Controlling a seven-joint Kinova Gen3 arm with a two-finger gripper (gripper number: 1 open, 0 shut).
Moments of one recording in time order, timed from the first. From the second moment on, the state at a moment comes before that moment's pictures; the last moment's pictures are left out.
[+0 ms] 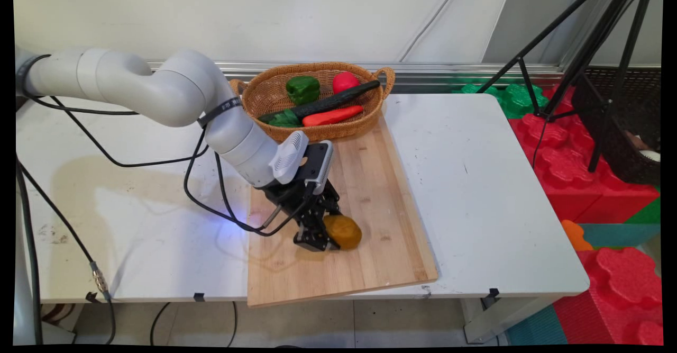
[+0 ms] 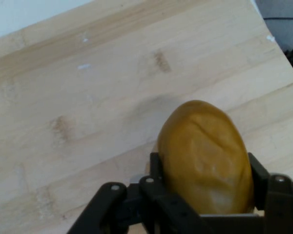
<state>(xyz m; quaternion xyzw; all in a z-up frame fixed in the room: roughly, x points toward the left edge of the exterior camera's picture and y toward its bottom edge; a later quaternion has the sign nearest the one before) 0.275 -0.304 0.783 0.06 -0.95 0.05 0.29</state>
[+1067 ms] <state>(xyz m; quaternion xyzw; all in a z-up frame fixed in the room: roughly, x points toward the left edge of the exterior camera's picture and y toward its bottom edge) 0.355 -0.289 0.880 0.15 -0.91 0.08 0.38</state>
